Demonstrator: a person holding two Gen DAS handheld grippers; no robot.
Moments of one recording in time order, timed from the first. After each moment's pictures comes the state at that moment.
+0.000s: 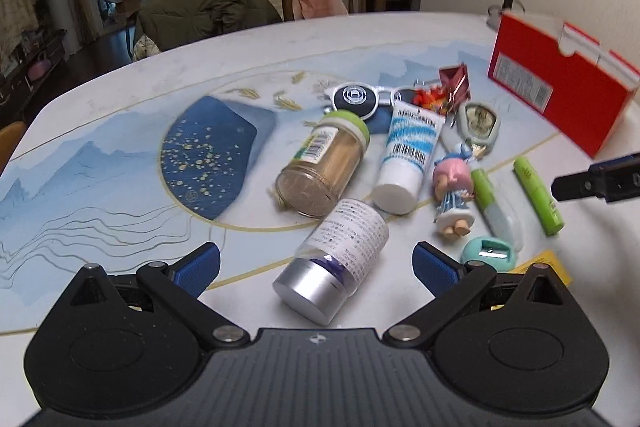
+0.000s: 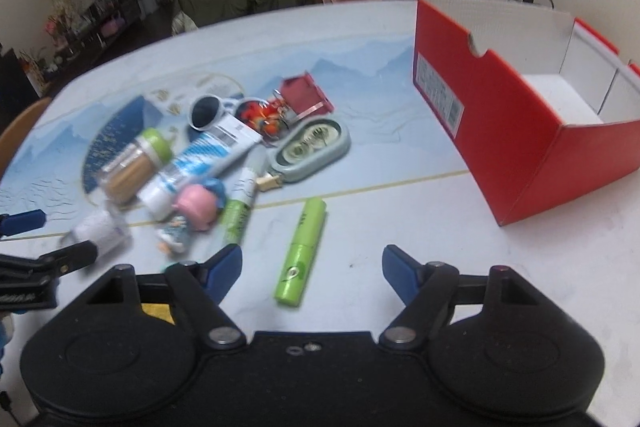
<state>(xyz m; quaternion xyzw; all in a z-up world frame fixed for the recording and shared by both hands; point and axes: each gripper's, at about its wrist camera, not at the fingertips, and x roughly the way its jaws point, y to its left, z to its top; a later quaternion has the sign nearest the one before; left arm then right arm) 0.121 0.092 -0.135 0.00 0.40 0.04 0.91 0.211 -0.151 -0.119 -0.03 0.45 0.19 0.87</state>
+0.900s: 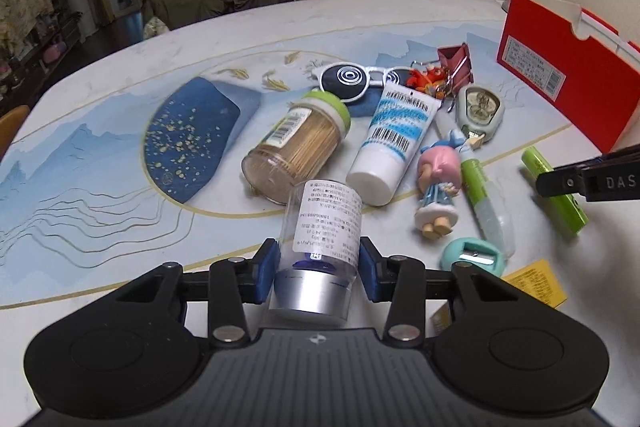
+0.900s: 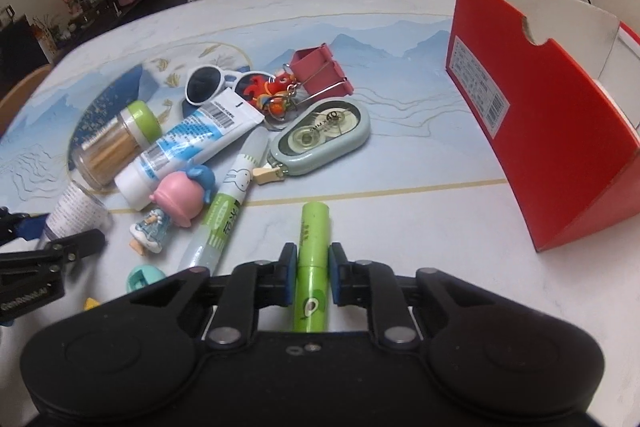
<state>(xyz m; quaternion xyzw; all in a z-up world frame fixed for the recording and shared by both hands) 0.132 0.058 -0.138 -0.01 0.42 0.08 0.90 0.232 -0.145 -0.133 -0.05 0.46 0.24 0.85</state>
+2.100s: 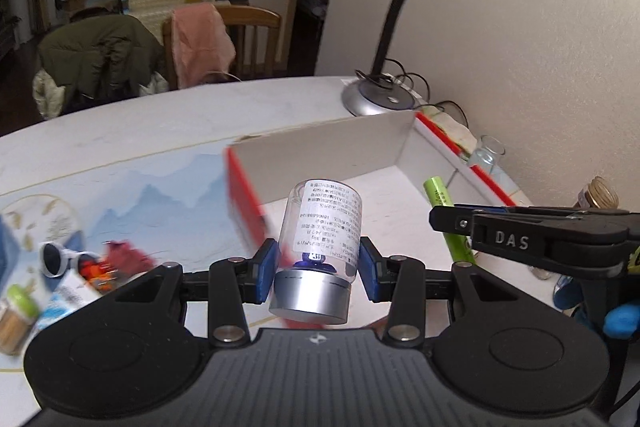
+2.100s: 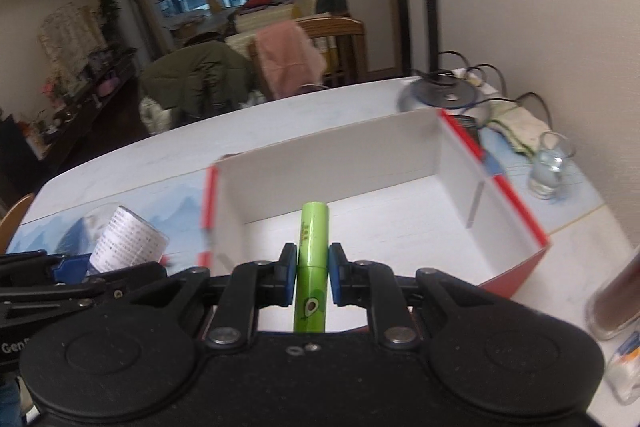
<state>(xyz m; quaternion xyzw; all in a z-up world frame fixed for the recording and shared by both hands) 0.298 -0.200 -0.011 -0.08 0.39 -0.02 0.92 0.354 -0.368 -0.024 0.03 0.39 0.20 0.90</state>
